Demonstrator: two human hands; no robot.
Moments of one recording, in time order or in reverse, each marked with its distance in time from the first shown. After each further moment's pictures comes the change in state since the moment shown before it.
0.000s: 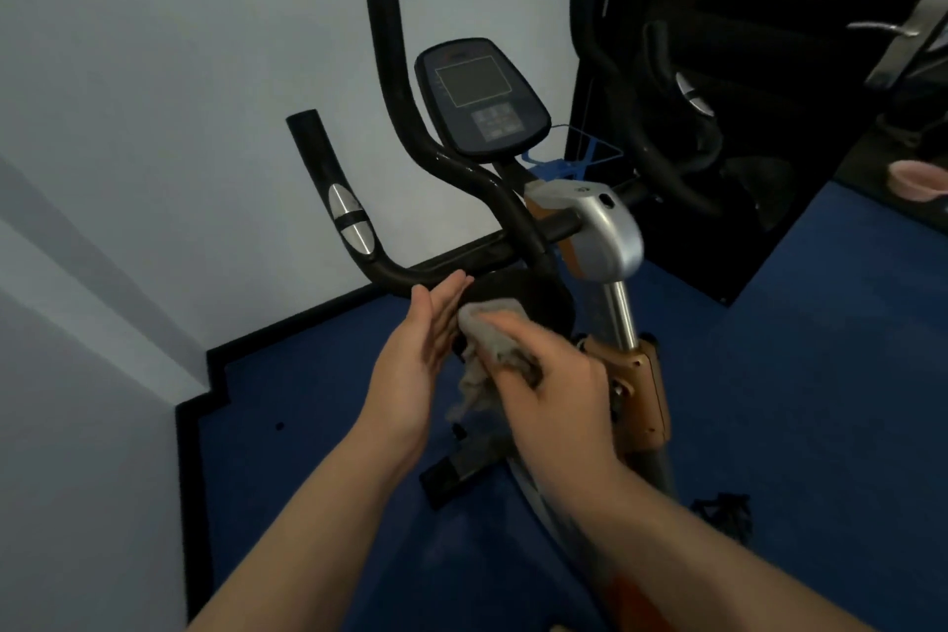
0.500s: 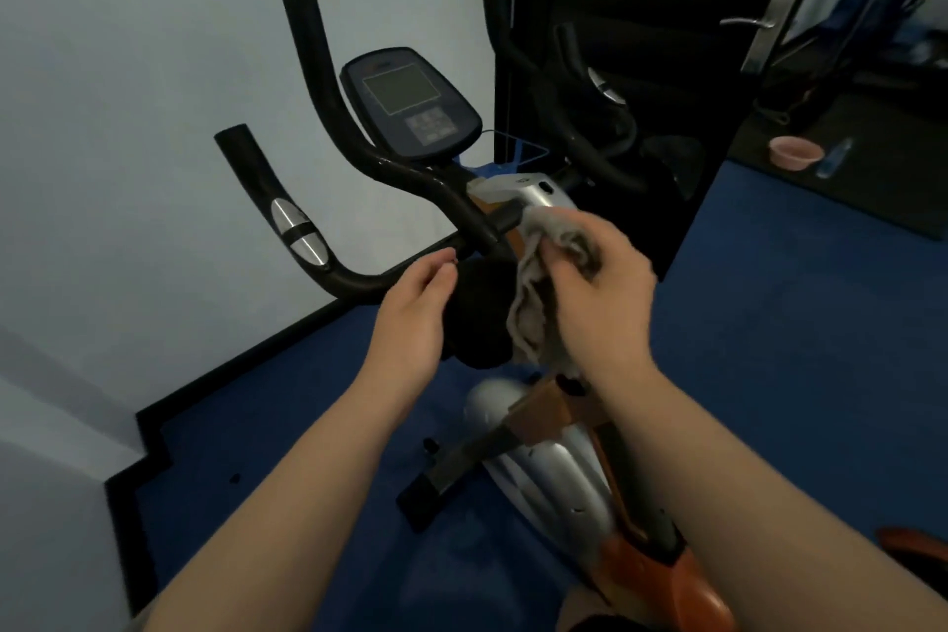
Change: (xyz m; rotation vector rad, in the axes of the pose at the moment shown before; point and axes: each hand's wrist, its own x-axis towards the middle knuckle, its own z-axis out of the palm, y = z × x) left_hand 0.037 0.008 0.010 0.254 -0.050 0.064; right_hand 0.036 0.002 -0.040 -0.082 0.423 0.093
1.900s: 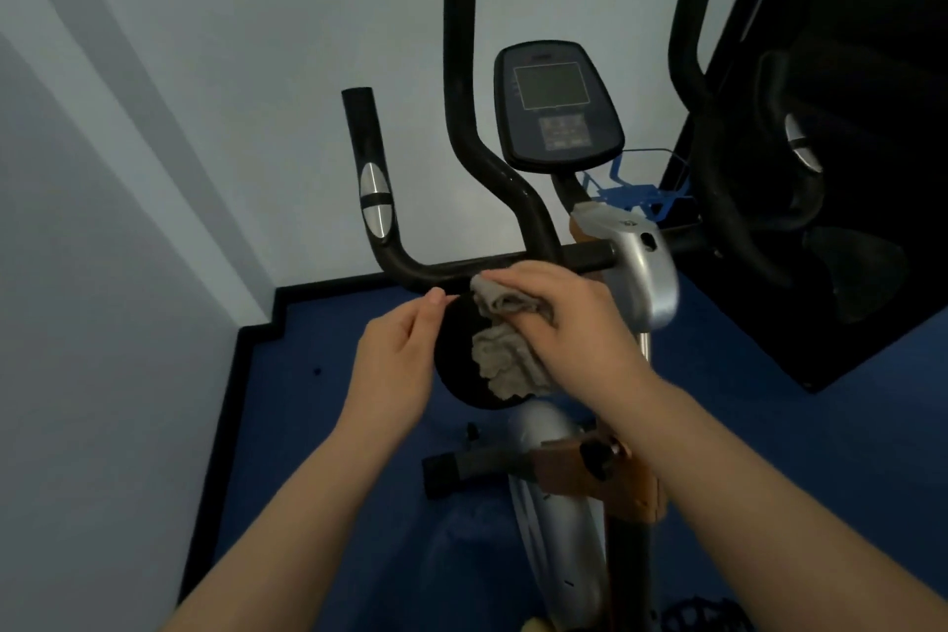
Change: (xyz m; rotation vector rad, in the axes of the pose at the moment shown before) left_hand -0.029 -0.005 0.027 0.181 0.542 0.022; right_hand 0.066 0.025 0.022 -0.013 -0.917 -0.306
